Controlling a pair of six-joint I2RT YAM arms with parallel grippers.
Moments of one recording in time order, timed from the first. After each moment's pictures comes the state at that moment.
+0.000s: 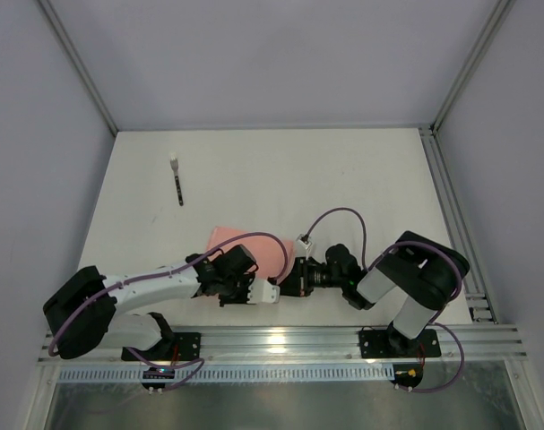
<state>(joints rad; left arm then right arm) -0.96 1.29 0.61 -0.51 0.20 0.68 0.79 1.69 0.23 1.14 -0.60 0.91</state>
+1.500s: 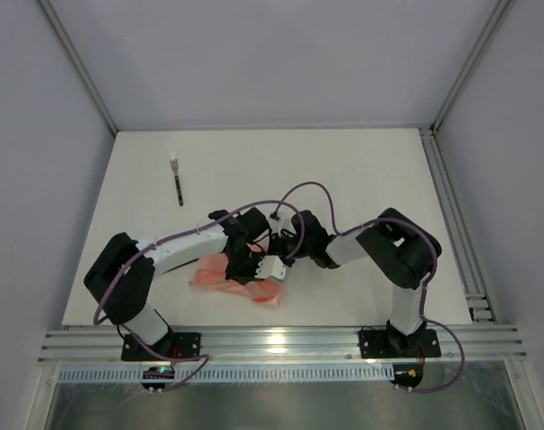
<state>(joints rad) -0.82 1.59 1.03 -0.92 0.36 0.97 0.73 1.89 0.73 0.53 -0.64 0.59</state>
